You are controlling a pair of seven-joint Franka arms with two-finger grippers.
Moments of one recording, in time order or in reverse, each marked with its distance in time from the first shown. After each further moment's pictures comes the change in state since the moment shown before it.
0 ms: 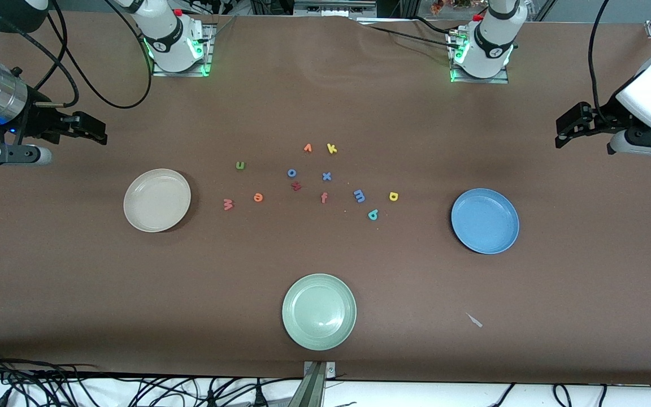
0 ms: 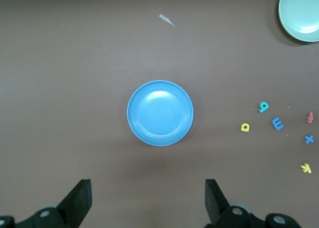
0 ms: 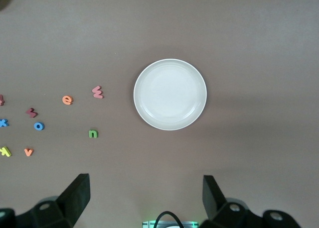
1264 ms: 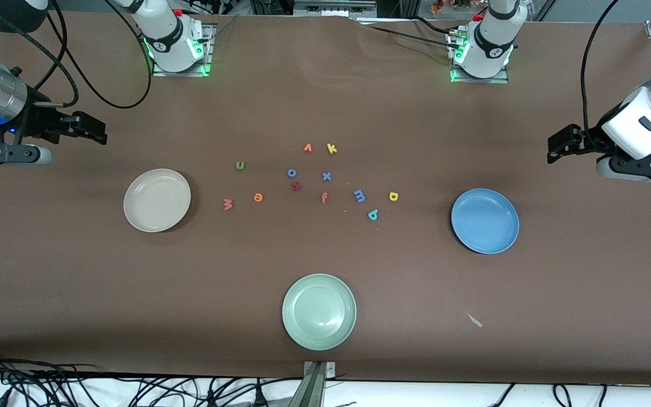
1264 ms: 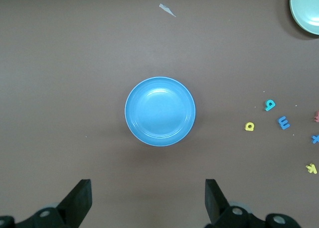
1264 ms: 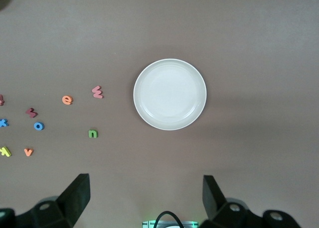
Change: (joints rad) left arm 0.009 0.078 -0.009 0.023 0.000 0.004 0.001; right arm 0.000 0.000 0.000 0.000 -0.001 0.000 0.000
